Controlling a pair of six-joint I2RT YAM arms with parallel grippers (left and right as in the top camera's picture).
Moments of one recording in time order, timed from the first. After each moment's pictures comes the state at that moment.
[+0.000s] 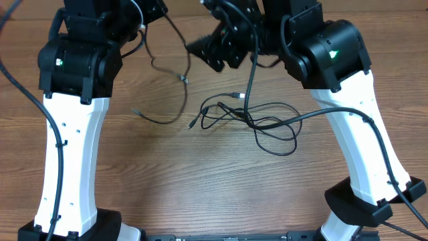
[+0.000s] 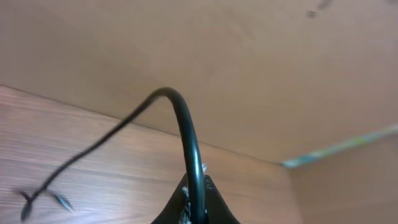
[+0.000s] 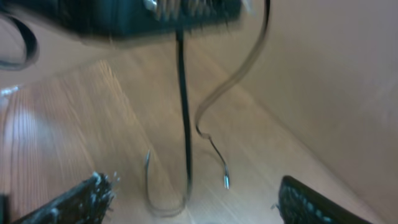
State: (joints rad) left arm -0.21 1.66 2.15 -0.85 0.15 -0.66; right arm 0.53 1.87 2.43 -1.09 -0.43 -0.27
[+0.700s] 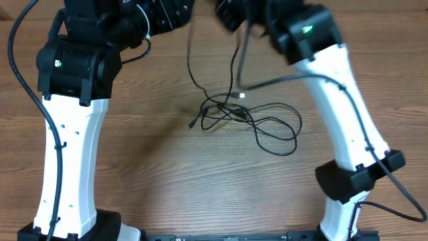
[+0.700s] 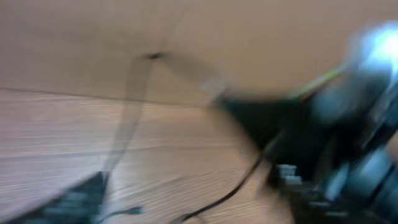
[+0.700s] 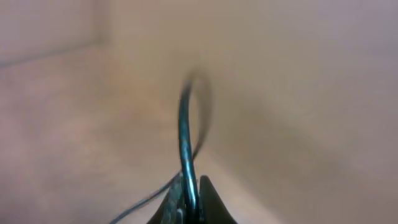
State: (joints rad) left arm -0.21 1.65 2.15 -0.92 0.37 -0.49; right arm 0.41 2.02 2.43 -0.78 -0.22 -0.31
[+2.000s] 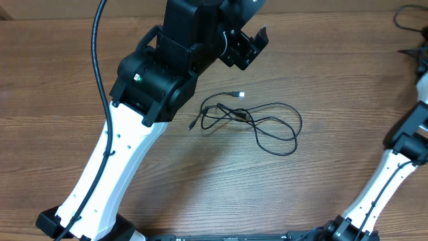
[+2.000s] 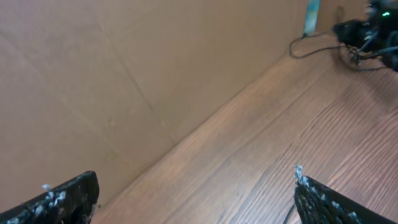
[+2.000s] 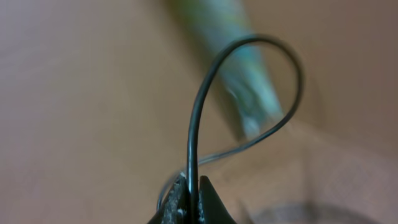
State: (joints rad) left arm -0.60 1.69 2.15 -0.85 -0.03 0.25; right arm -0.64 2.83 2.43 0.26 -0.22 0.57
